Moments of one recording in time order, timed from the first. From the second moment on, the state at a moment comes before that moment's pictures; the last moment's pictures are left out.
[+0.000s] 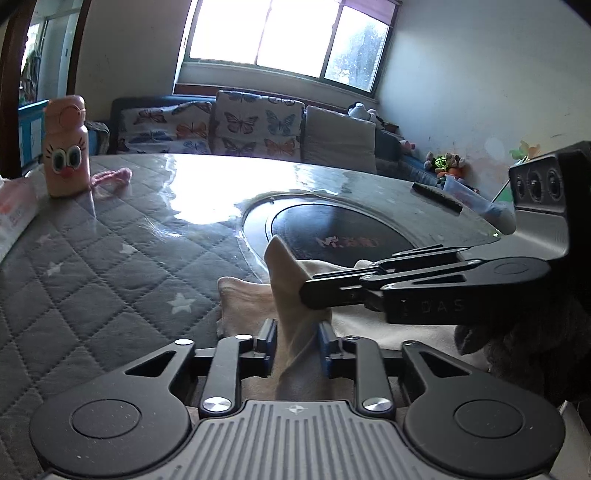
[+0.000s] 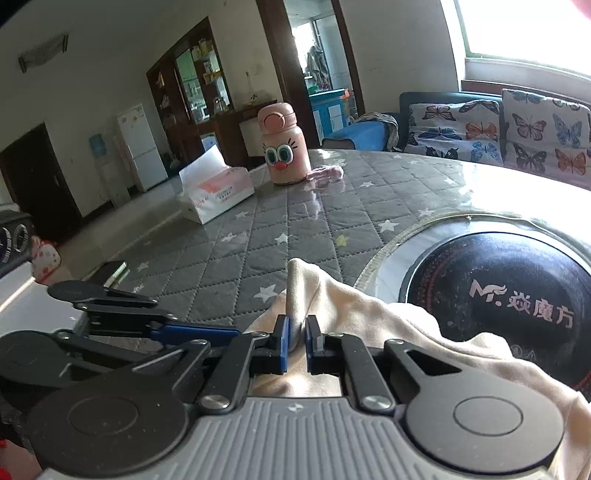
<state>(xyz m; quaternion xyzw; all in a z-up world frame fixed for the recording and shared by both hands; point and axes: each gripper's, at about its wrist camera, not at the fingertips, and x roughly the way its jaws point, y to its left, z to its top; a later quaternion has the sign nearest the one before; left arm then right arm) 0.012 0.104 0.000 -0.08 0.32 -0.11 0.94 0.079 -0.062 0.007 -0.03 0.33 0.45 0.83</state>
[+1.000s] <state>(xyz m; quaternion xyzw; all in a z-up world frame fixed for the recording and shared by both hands) 0.003 0.126 -0.002 -0.14 0.32 -0.05 0.94 0.081 -0.123 -0.014 -0.01 0.36 0.36 0.86</state>
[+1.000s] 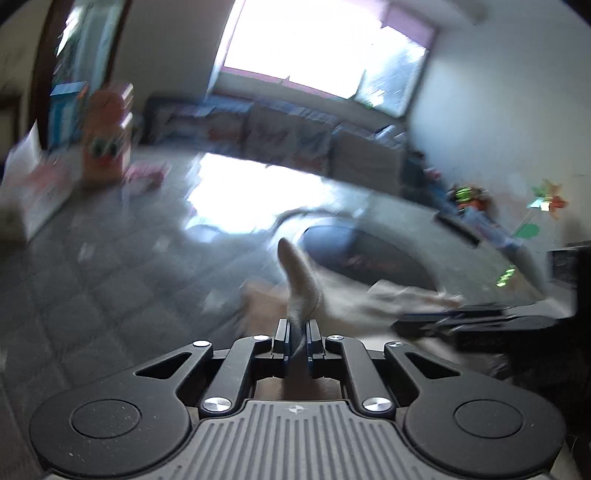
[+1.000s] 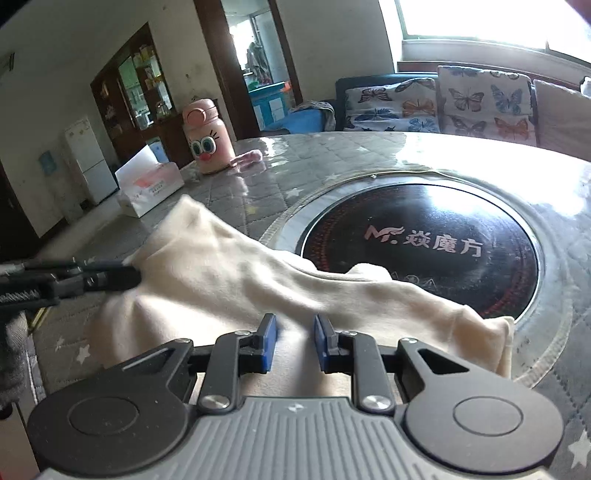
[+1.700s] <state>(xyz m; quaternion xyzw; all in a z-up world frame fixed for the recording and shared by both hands) 0.041 0.114 -0.010 -0.08 0.34 -0.05 0.94 0.085 -0.113 -0.008 -0.05 0.35 0.36 0.86</state>
